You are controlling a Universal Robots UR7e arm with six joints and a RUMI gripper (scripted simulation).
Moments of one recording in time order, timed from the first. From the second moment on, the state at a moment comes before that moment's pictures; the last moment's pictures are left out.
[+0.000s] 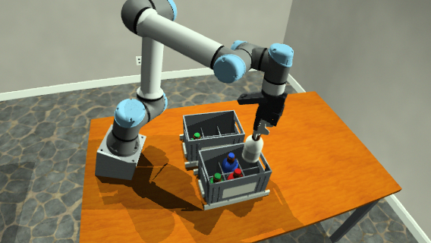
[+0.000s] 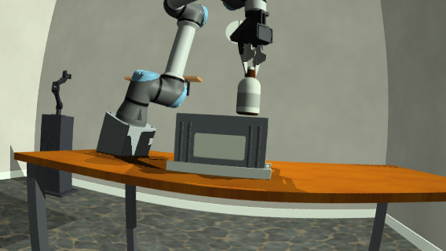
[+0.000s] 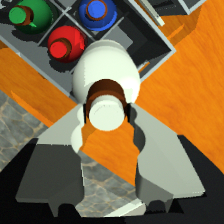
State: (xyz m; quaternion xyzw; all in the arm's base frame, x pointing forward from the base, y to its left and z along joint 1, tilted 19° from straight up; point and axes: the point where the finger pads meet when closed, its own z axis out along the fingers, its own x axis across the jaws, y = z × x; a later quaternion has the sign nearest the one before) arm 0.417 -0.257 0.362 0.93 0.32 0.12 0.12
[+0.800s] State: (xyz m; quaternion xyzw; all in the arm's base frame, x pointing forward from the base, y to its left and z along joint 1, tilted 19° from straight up) arm 0.405 -0.219 0.352 0.93 0.32 0.12 0.12
